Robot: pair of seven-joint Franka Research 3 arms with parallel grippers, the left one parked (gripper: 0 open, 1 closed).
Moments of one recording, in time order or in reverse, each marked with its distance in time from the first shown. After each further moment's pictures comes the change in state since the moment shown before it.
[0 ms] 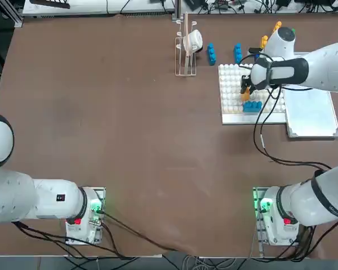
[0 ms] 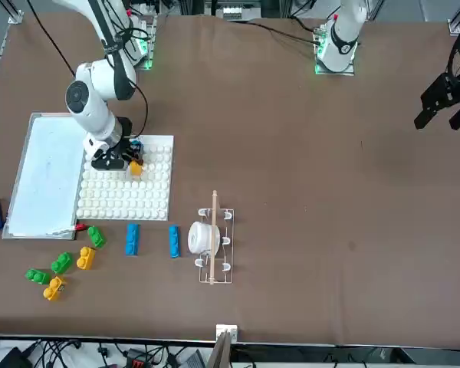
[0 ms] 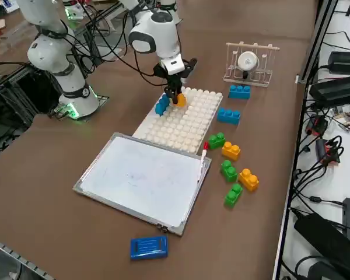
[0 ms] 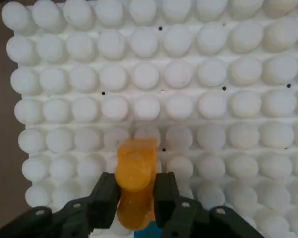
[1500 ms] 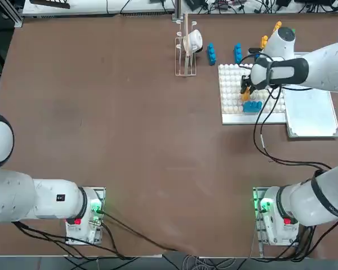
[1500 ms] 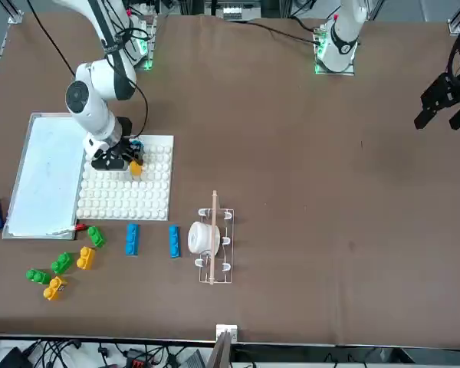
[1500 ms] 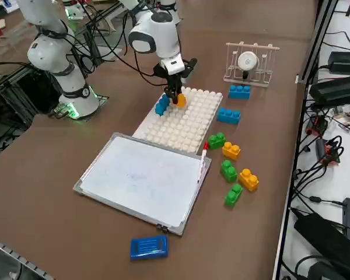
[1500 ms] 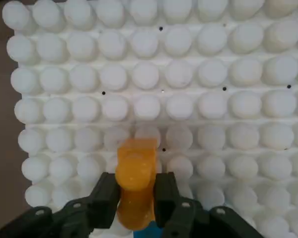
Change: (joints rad) arm 0.000 0.000 0.000 0.000 0.000 -0.001 -0.005
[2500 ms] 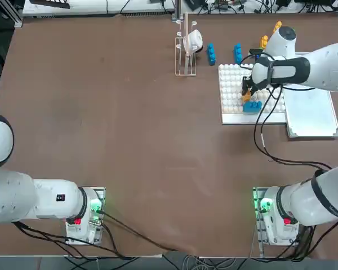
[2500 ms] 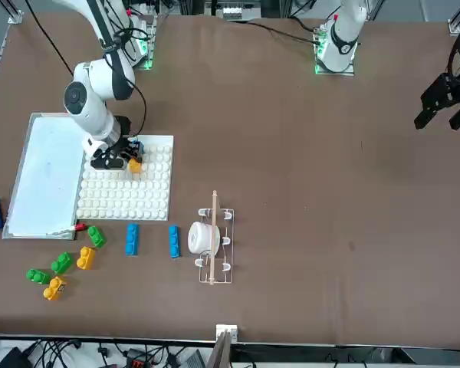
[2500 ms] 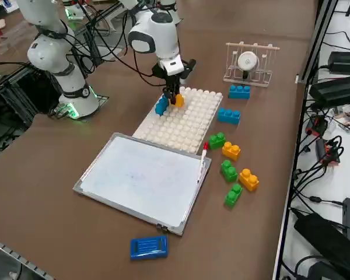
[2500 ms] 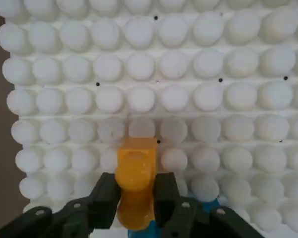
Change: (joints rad) arm -0.004 -0.007 -0.006 0.000 0.000 -0.038 -0.014
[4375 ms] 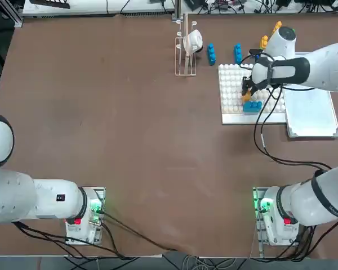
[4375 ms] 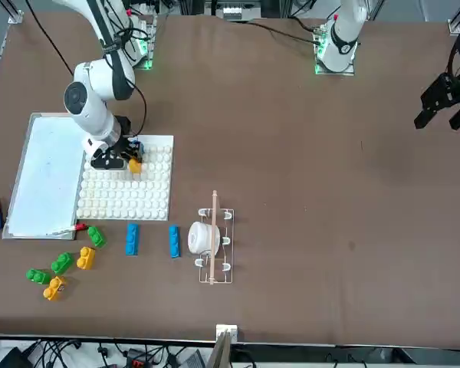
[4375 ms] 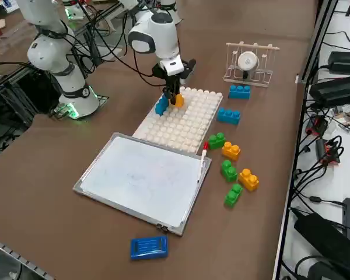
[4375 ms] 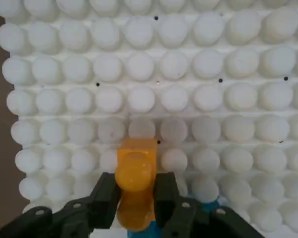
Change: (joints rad) arm 0.000 0.003 0.000 0.000 0.000 0.004 -0.001
